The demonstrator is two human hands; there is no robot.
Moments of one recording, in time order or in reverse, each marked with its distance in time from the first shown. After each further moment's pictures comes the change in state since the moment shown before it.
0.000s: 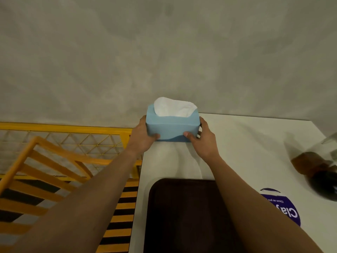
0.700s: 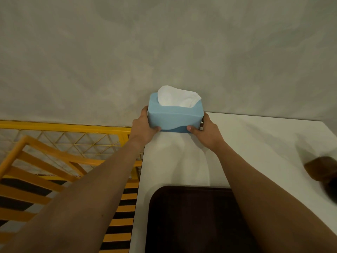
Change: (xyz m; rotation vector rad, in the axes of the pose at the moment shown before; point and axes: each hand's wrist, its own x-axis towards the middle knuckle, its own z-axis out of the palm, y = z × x) left_hand 0.045 -0.007 0.009 0.077 0.033 -0.042; right_hand 0.060 0.020 -0.002 -0.145 -0.149 0.084
